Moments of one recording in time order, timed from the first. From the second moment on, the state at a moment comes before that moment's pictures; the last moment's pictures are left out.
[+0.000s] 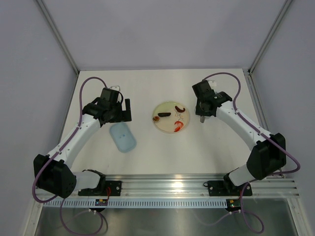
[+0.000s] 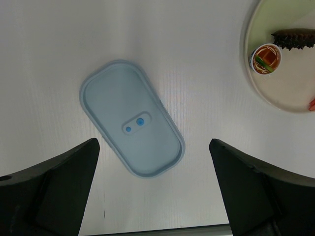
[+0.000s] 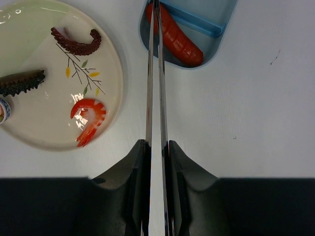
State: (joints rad) left arm -0.35 1.27 1.10 -0.77 -0.11 -0.36; right arm 0.47 1.49 1.30 -0.82 0.36 0.53
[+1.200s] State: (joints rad) left arm -0.35 1.28 1.10 -0.77 -0.13 -0.36; right arm 0.57 1.43 1.37 -0.82 0.21 0.52
